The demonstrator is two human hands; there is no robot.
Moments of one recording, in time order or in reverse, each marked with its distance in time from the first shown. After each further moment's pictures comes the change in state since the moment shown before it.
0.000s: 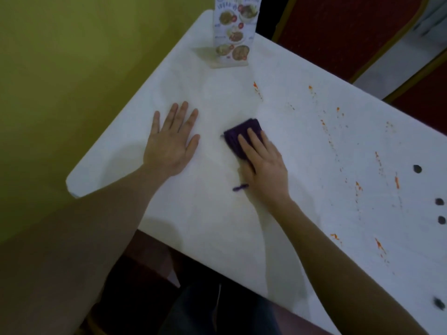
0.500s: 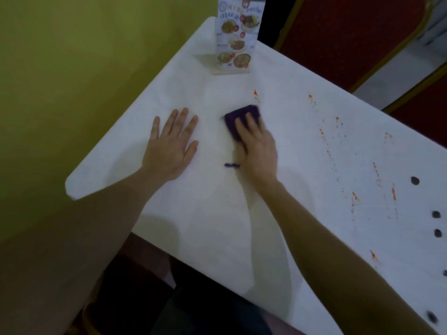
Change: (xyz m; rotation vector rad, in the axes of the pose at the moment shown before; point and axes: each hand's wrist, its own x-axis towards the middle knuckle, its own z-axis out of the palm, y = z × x) left_hand 0.000 -0.001 -0.001 0.034 0.003 0.027; right_hand 0.058 -0.002 0.007 0.050 -0.071 0.081
